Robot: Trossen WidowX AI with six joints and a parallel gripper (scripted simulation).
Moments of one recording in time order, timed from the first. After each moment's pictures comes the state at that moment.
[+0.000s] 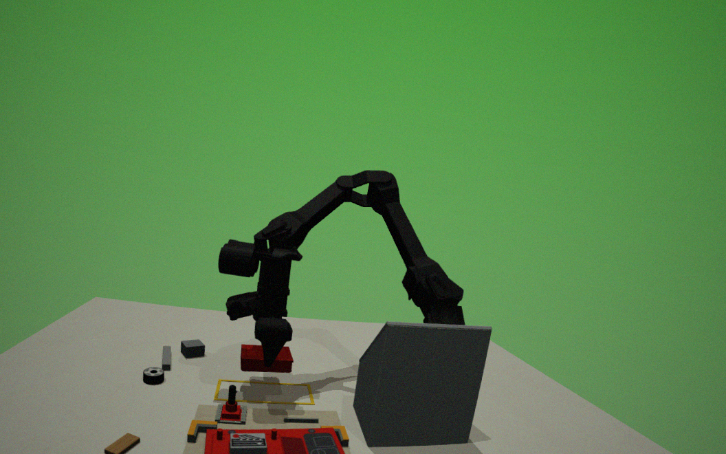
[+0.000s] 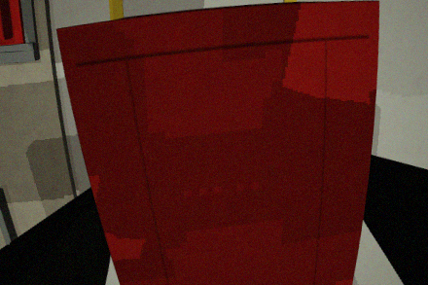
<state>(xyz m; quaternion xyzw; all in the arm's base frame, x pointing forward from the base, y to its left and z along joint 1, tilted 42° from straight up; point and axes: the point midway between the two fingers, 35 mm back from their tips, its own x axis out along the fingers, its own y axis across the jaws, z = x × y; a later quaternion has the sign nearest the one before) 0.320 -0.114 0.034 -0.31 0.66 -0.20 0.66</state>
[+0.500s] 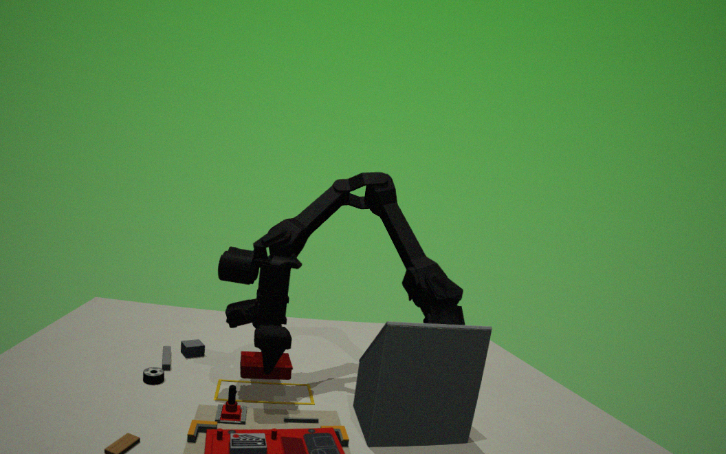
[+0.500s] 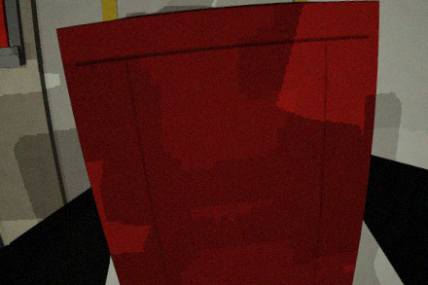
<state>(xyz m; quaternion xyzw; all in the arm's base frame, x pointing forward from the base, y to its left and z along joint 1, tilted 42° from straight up) 0.320 -0.124 0.024 -0.31 0.66 -0.20 0.66</state>
